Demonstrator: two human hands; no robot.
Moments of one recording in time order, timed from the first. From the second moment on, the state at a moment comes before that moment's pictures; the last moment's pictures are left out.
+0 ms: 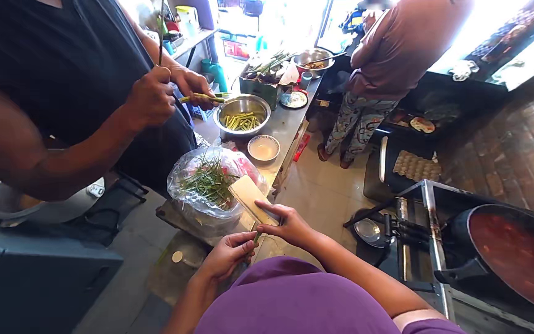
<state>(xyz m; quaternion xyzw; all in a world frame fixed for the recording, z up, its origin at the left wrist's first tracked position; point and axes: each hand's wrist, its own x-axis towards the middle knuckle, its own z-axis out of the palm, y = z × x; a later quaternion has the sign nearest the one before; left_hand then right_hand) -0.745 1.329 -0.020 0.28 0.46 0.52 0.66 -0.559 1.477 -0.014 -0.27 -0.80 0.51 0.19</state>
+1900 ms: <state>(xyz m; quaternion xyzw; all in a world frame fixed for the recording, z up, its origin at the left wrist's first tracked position) -0.782 1.308 -0.023 0.02 0.42 0.69 0.59 -0.644 1.470 -0.022 -0.16 -0.88 0.44 0.10</state>
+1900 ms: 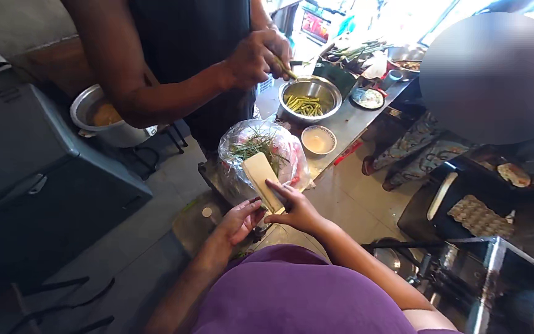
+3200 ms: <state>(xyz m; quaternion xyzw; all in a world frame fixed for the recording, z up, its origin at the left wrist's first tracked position) -0.765 1.330 -0.025 0.29 0.58 0.55 0.52 -0.612 1.469 -0.033 -0.25 -0.82 0.48 0.20</state>
